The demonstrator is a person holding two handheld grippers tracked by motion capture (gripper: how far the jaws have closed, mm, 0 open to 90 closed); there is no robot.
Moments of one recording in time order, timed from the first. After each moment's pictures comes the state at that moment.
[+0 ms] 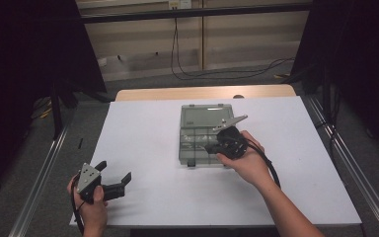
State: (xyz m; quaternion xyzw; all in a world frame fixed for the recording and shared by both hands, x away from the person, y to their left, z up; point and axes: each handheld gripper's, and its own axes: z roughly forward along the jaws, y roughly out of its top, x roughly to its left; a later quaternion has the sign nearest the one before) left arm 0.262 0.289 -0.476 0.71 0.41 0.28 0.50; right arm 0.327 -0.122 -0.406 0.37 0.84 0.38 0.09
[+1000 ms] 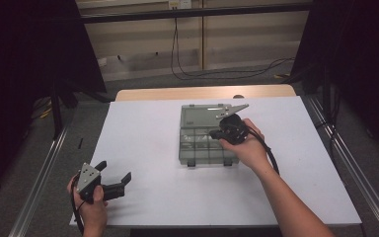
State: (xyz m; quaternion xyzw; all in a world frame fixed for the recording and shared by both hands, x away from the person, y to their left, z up) left arm 0.262 0.290 -0.475 0.71 0.41 0.27 0.50; right arm 0.373 -0.138 -0.415 0.37 0.84 0.38 0.14
